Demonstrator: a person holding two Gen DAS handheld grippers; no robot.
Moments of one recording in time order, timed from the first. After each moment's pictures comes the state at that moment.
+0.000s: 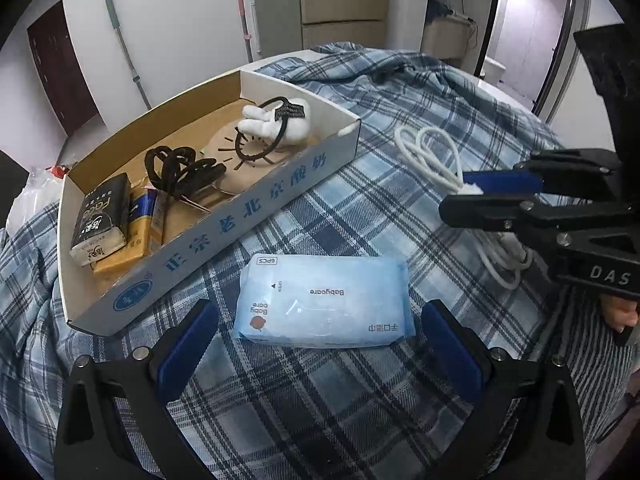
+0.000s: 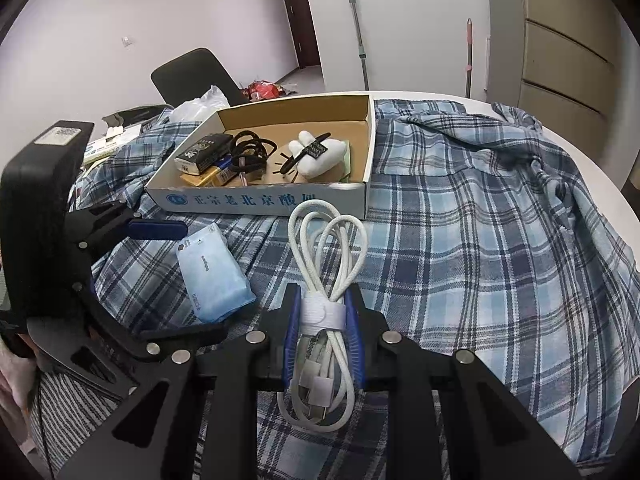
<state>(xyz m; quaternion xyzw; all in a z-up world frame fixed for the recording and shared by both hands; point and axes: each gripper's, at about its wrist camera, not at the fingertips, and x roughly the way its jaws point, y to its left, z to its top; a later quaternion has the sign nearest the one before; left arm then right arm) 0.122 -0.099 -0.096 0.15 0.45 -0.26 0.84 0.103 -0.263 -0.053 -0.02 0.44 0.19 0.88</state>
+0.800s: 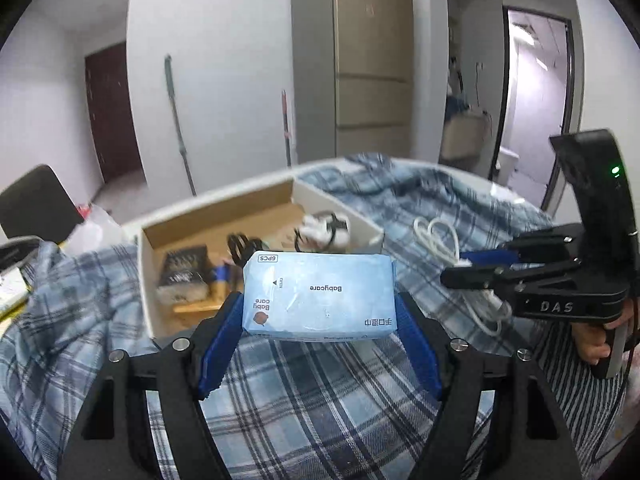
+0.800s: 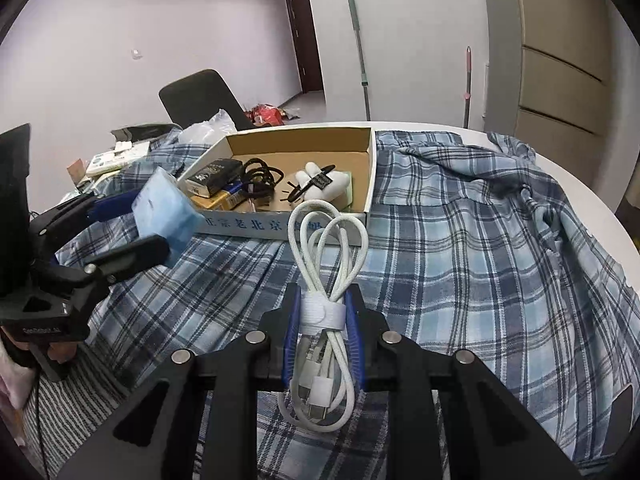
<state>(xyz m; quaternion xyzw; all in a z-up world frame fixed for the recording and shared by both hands) 0.078 -0.057 -0.044 0.08 0.28 -0.23 0.93 0.089 -0.265 -0.038 -0.02 0.39 0.20 0.90</state>
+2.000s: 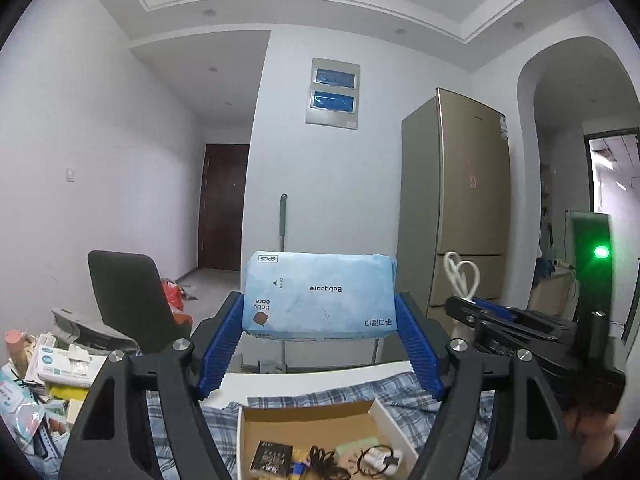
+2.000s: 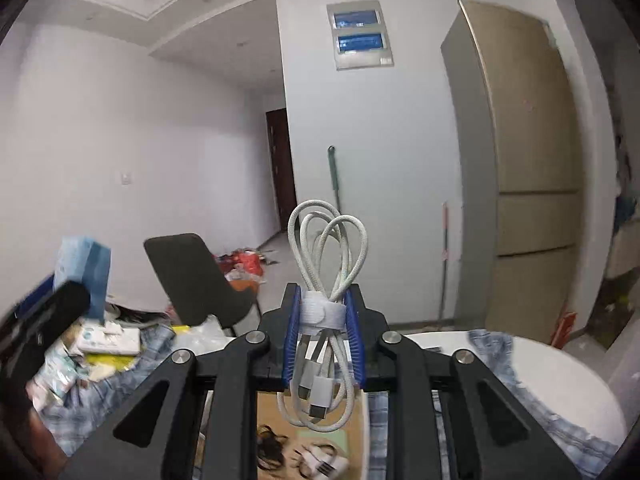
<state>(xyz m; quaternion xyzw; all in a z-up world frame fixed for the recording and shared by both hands) 0.079 -0.032 0.129 -0.04 0.03 -0.04 1.00 0.168 -0.222 0.140 0.03 0.15 0.15 0.98</state>
